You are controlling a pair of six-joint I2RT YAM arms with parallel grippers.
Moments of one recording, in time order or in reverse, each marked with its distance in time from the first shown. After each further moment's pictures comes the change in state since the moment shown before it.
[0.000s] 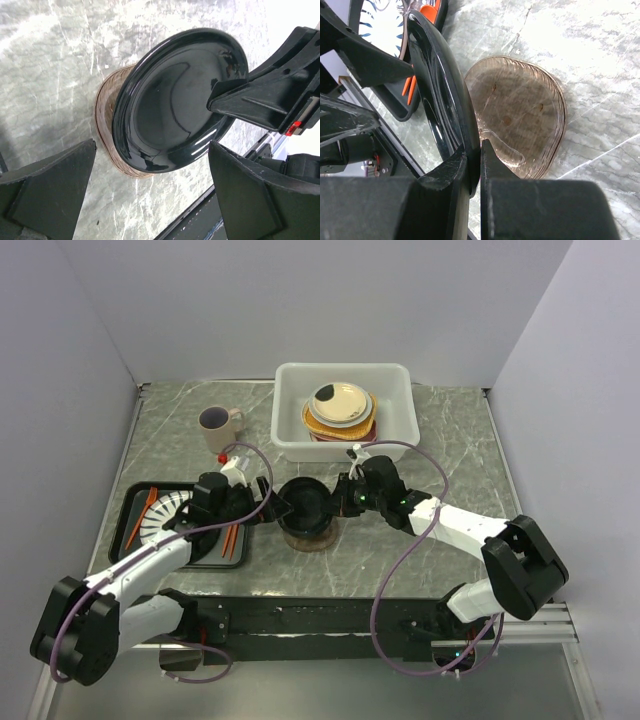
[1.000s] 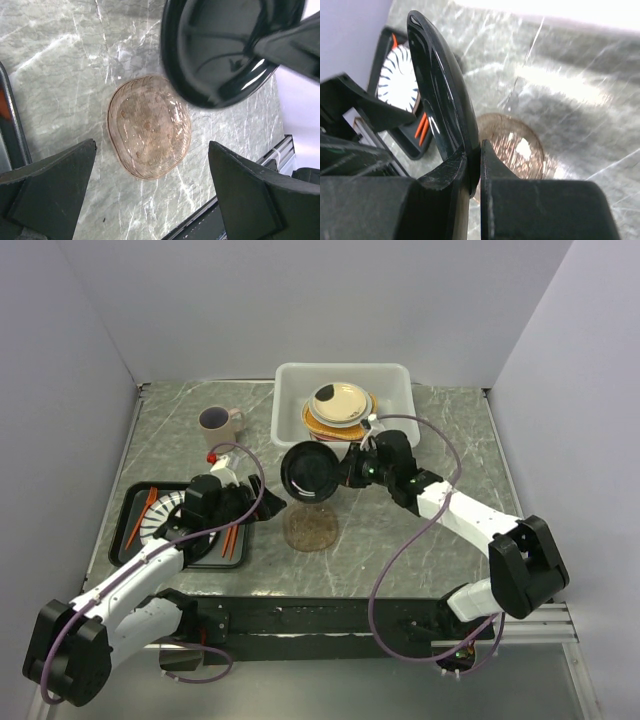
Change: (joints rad) left arm 0.004 -0.119 0.000 -0.072 -0.098 0.003; right arm -0.111 0.002 0.149 -0.036 0.006 -0.014
